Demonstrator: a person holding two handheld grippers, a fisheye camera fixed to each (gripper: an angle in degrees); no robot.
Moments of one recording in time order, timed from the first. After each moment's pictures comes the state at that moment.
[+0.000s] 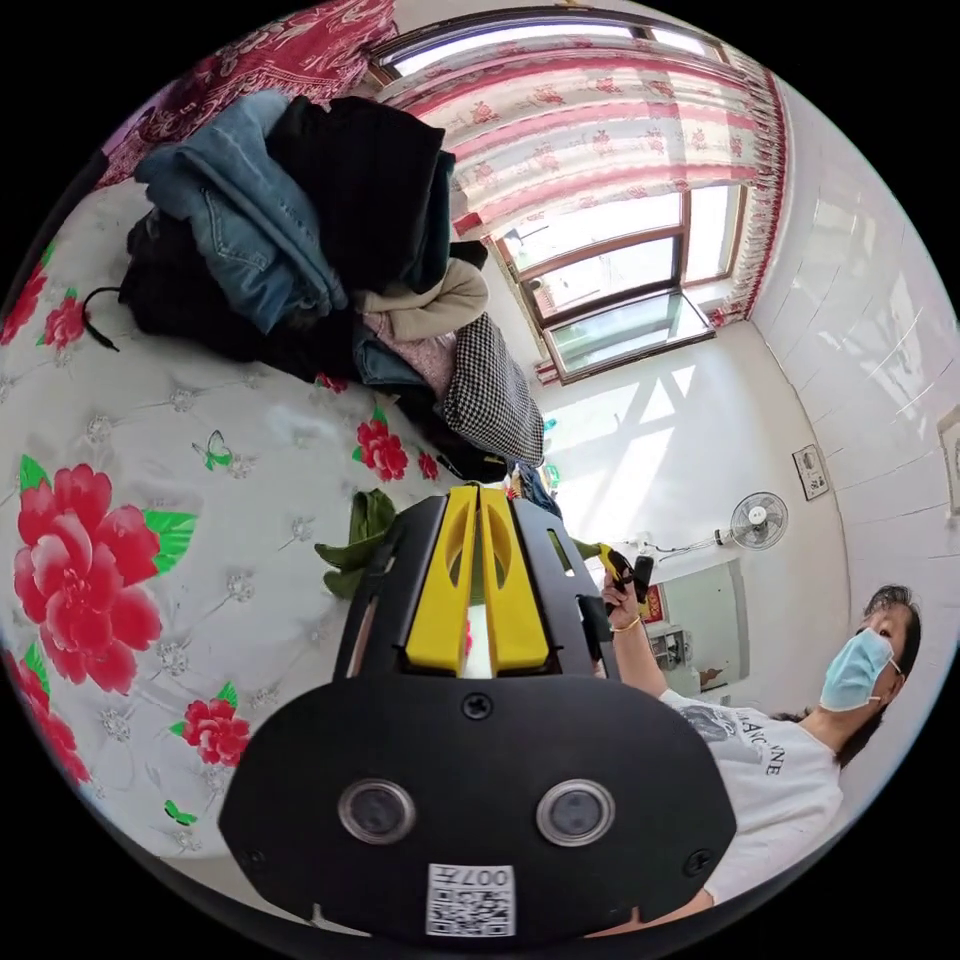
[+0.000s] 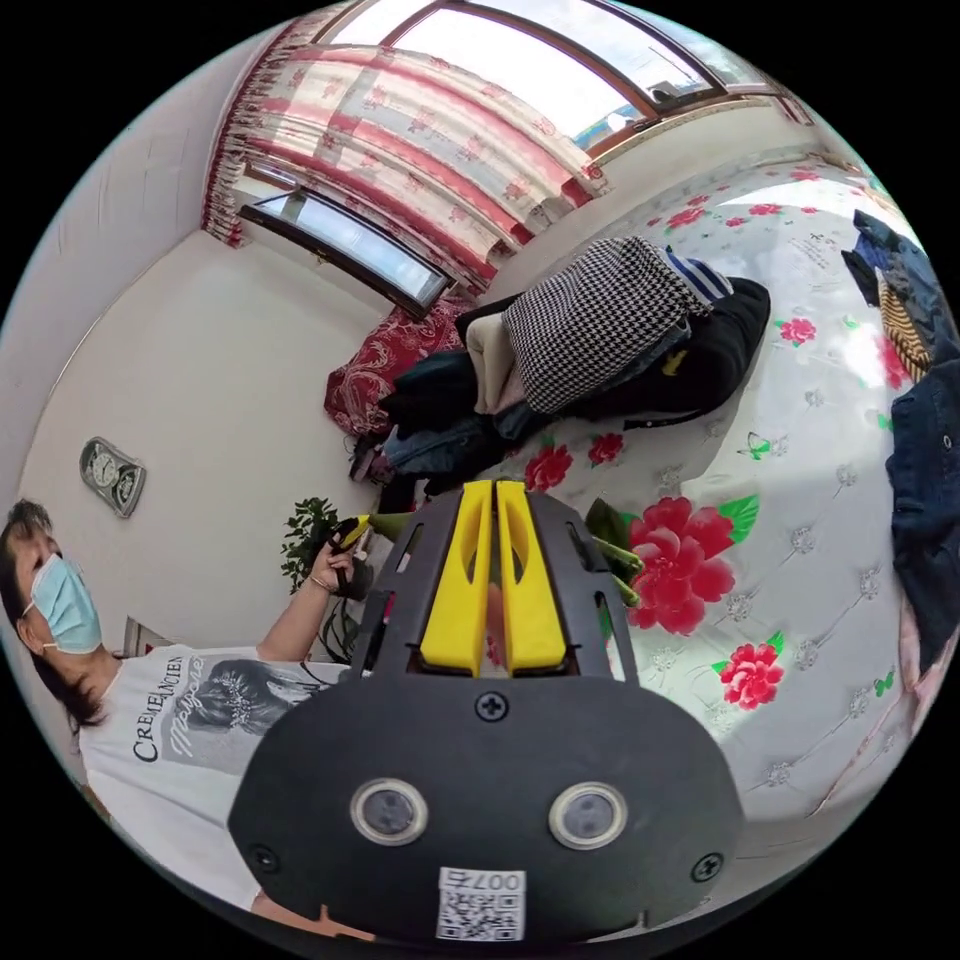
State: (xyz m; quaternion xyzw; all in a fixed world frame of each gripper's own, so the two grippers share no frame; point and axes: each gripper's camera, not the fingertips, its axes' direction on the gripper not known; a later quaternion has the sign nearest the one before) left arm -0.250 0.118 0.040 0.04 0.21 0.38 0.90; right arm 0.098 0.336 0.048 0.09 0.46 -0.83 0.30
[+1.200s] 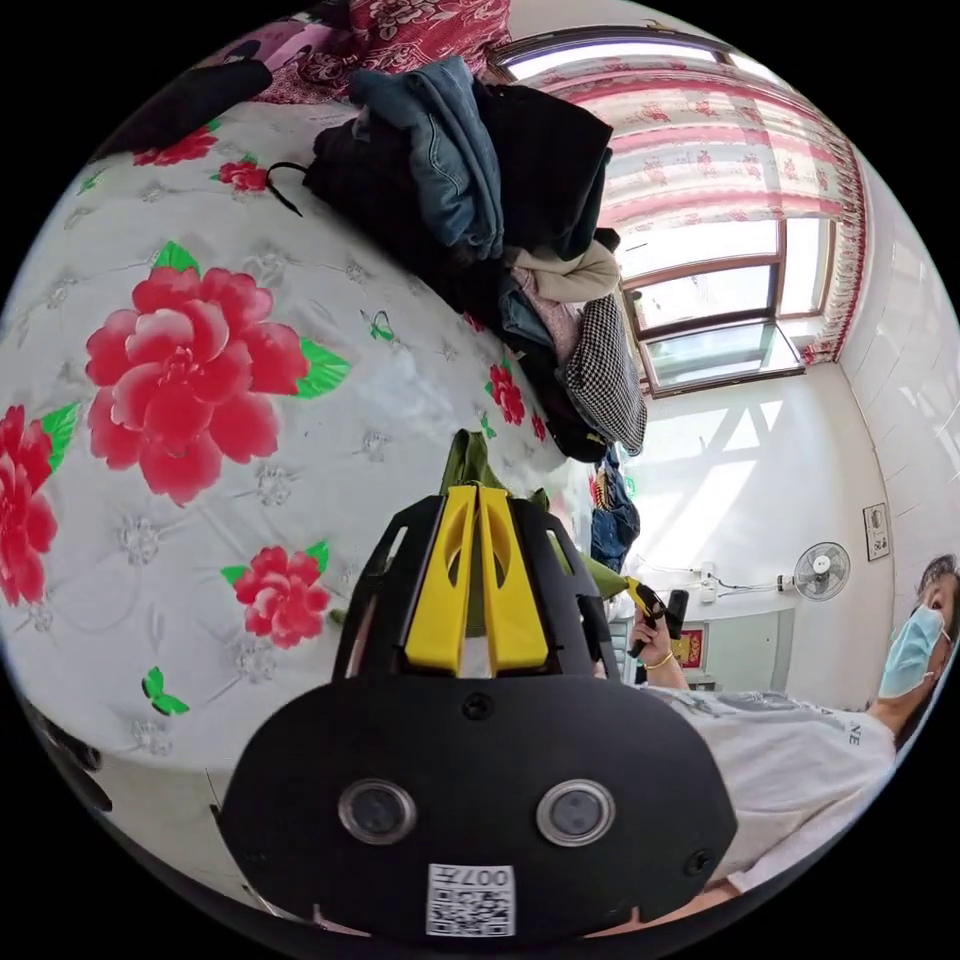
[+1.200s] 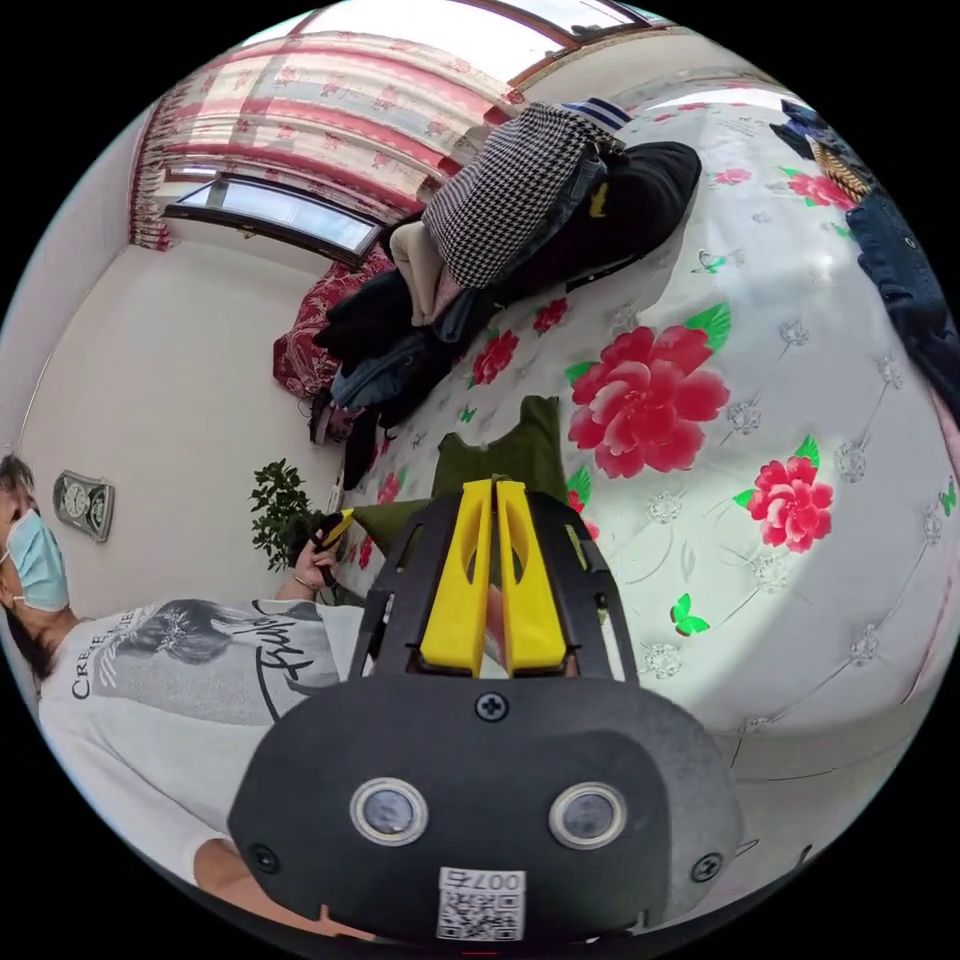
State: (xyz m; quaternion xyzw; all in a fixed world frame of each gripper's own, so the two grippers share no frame) left arm -0.387 0.125 0.083 0.07 0.12 0.29 0.95; right arm 0.140 0.213 0.032 0.13 0.51 -0.77 0.36
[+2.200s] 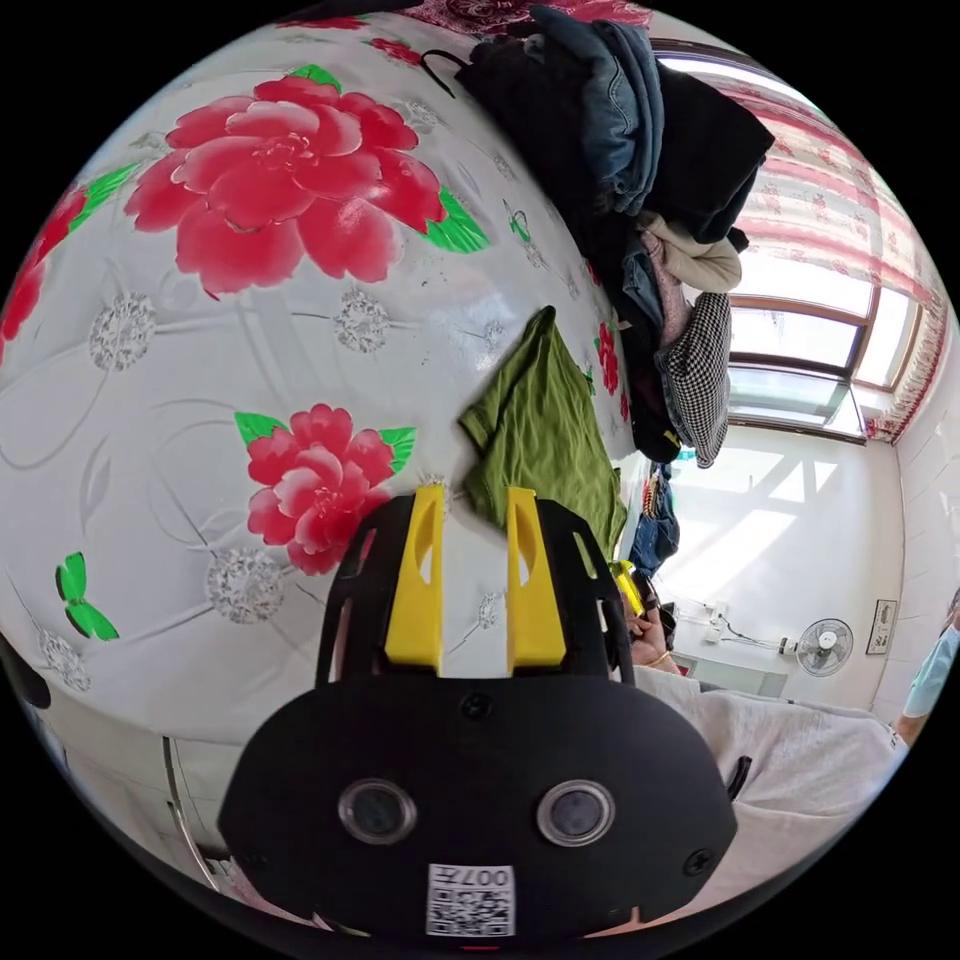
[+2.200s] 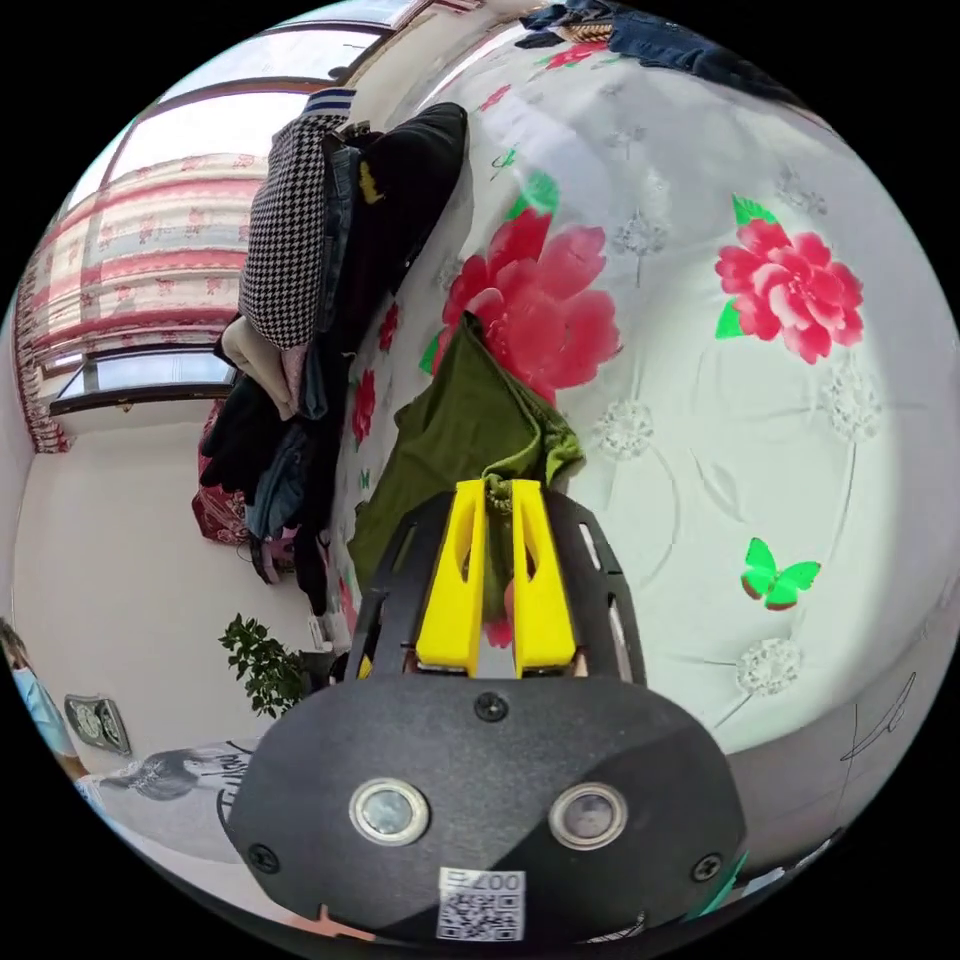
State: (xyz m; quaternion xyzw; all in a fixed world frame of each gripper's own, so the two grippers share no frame) left arm -0.435 0.069 0.180 0.03 0.07 0.17 0.98; right arm 0.120 0.091 0.111 0.32 0.41 -0.69 0.50
